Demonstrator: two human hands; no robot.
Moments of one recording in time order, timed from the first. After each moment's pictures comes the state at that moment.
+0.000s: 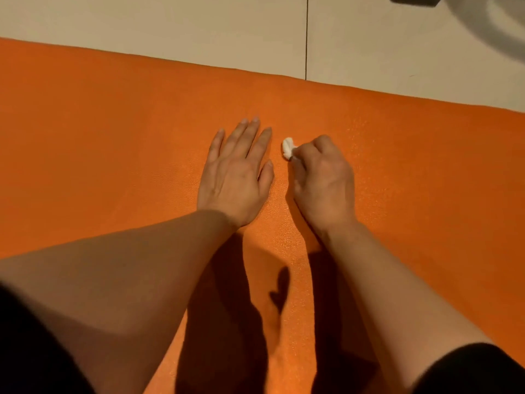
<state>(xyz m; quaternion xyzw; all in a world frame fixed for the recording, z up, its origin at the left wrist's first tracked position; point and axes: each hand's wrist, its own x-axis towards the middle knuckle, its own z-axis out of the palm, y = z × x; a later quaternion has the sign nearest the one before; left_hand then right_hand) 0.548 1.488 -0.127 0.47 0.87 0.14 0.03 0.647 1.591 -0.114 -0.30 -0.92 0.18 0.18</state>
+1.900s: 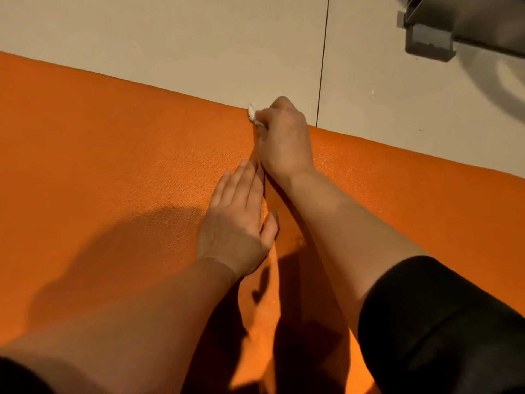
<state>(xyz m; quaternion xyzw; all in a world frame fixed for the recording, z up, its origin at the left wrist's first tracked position) 0.541 1.493 -0.128 0.43 0.88 0.18 0.03 0.507 1.642 -0.102 -0.27 -0.93 0.24 0.11</state>
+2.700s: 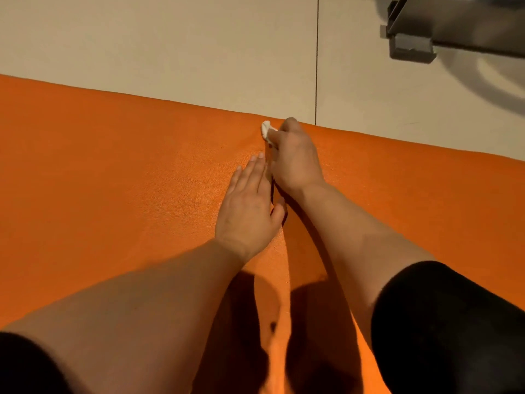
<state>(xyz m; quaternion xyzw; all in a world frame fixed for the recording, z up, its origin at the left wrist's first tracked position) 0.538 1.495 -0.119 0.45 0.88 0.15 0.09 0.545 1.626 -0.099 -0.25 -0.94 0.22 0.10</state>
